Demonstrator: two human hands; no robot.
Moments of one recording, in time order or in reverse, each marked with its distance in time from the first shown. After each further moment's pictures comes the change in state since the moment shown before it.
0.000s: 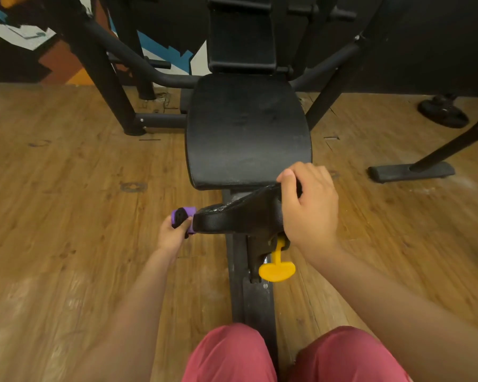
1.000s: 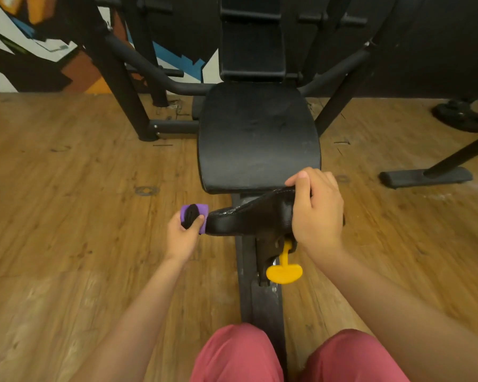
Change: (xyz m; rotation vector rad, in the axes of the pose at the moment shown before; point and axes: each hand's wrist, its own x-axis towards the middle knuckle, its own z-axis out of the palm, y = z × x) left_hand -0.043 0.034 0.007 0.082 0.132 0.229; right_hand -0.002 0.002 0.002 0.128 0.034 0.060
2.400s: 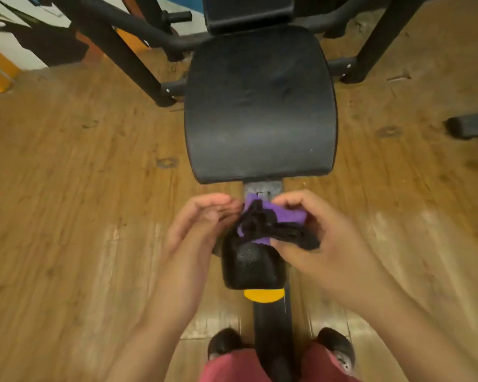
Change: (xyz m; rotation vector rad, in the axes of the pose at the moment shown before) left_hand -0.087 0.164 0.087 -0.279 -0.278 -0.020; right_hand 0.062 0.039 -0.069 0.564 -0.735 0.216
